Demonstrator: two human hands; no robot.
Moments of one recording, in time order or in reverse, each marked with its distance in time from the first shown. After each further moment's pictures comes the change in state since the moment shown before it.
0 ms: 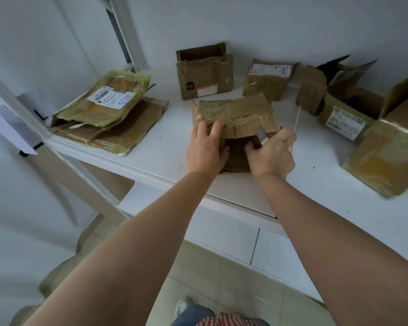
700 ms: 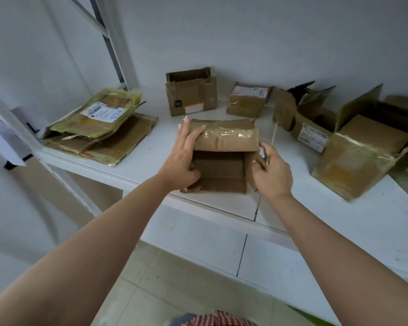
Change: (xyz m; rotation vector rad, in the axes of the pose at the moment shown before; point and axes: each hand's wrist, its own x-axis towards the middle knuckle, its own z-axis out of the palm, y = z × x) left_hand -0.008 -0.017 -0.043 -0.258 -0.296 0.146; right_hand -0.008 0.042 -0.054 0.234 -0.138 -0.205
